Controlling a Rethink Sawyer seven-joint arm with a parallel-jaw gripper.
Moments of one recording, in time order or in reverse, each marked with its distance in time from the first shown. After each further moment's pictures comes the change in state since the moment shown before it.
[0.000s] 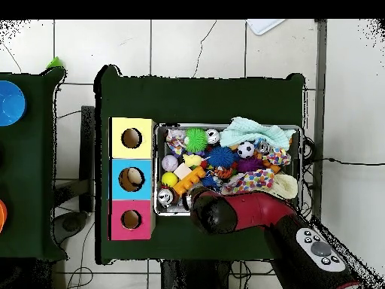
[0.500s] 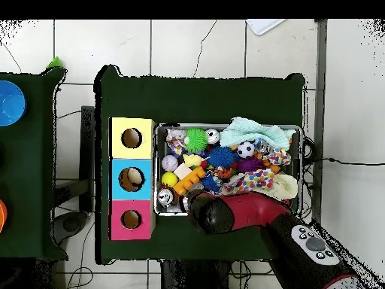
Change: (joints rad) arm 0.003 0.046 0.000 0.000 0.000 0.000 0.000
